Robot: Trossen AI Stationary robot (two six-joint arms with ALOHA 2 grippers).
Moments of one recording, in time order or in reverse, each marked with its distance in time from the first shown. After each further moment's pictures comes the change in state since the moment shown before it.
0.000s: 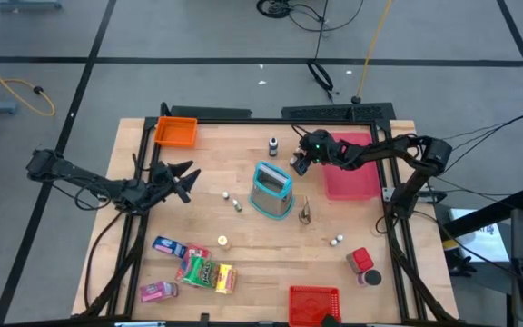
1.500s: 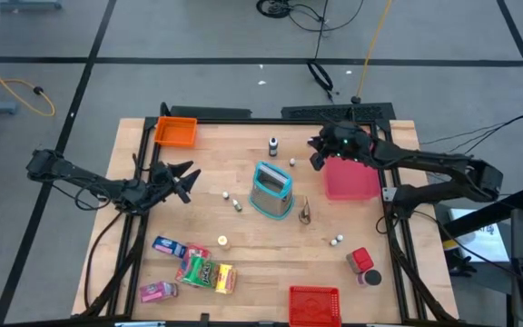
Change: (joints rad) left arm 0.000 0.000 0.000 -0.005 0.001 -0.008; right arm 0.041 -0.520 0.000 -0.365 0.032 -0.002
